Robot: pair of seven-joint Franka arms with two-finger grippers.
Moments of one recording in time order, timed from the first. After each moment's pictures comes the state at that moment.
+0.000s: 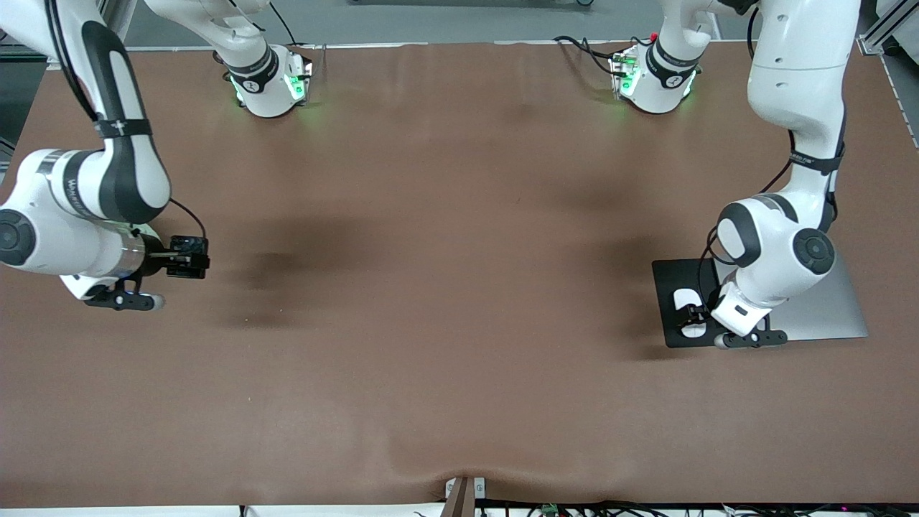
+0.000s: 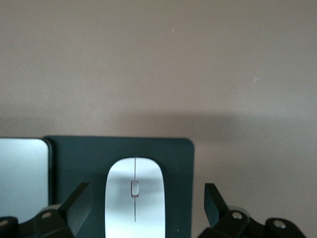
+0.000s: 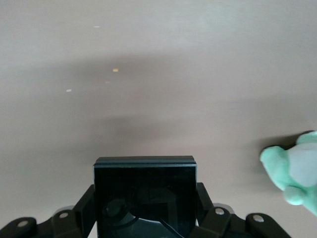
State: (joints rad) left arm -0.29 0.54 0.27 -1.91 -0.38 2.54 0.18; right arm 0.04 0.29 -0.14 -1.89 0.05 1.93 -0.01
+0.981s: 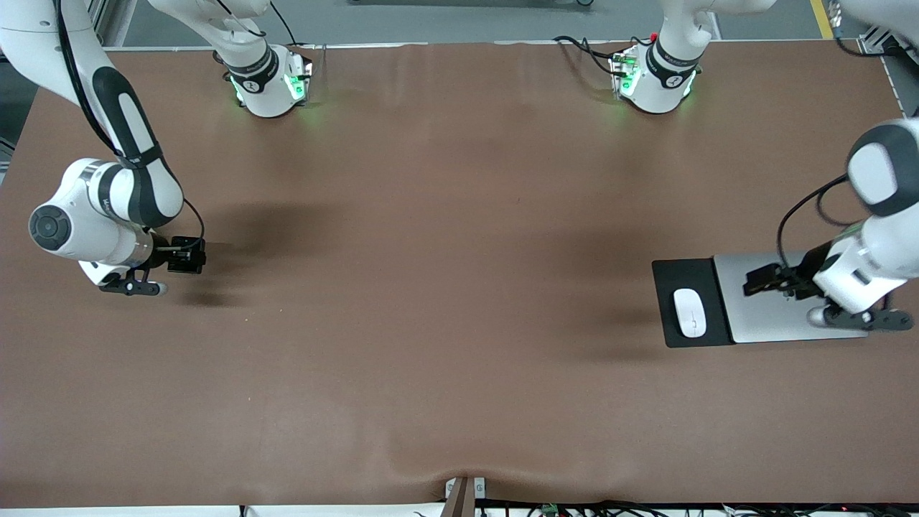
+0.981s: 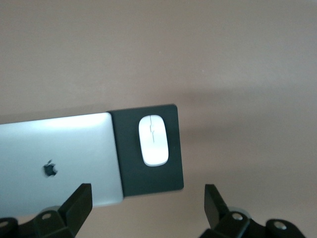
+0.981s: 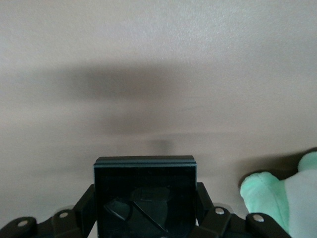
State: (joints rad) left arm -0.22 0.27 0.28 -1.59 -0.17 1.85 0.18; right arm -0.09 0.35 -0.14 -2.20 0.01 2.37 -0.17
